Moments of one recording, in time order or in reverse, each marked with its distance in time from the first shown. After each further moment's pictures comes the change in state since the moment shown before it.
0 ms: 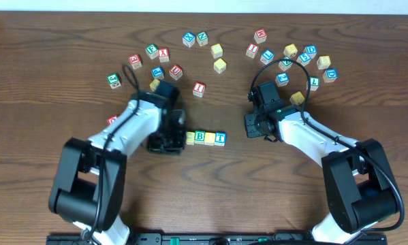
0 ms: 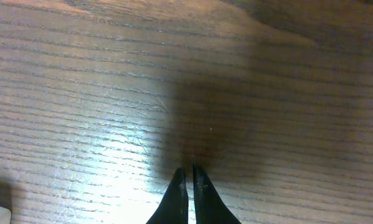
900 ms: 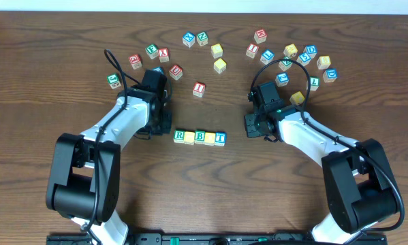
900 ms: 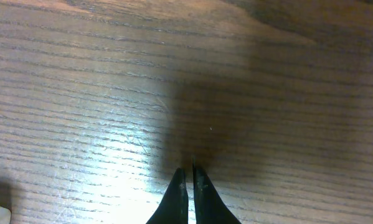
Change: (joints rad) left arm 0.137 0.046 0.001 0.205 -0.299 0.042; right arm 0.000 0.000 0.000 0.000 0.000 0.000
